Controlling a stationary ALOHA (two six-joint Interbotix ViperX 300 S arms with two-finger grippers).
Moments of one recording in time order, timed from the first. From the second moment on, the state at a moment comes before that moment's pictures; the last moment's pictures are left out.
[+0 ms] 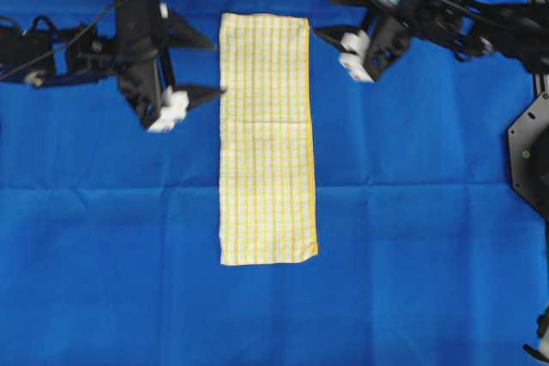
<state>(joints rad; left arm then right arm) 0.24 -0.11 0.83 -0.05 -0.20 0.02 -0.44 -0.11 0.83 0.26 -0.16 -0.07</state>
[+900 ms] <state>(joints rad) 0.44 0.32 0.66 -0.05 -0.36 0.02 -0.49 0.25 0.66 0.41 -0.16 -0.06</state>
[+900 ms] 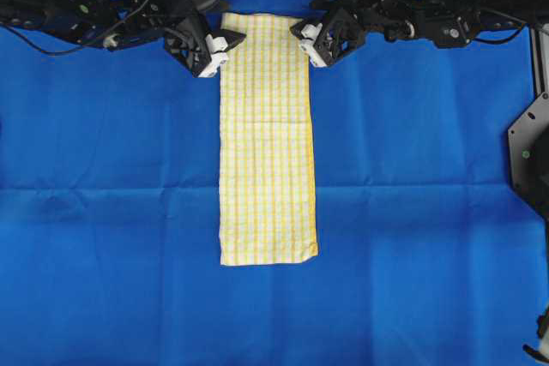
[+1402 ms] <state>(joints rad) 0.44 0.36 0.64 -0.05 -0.39 0.02 -0.49 0.28 0.64 0.46 -0.17 -0.06</state>
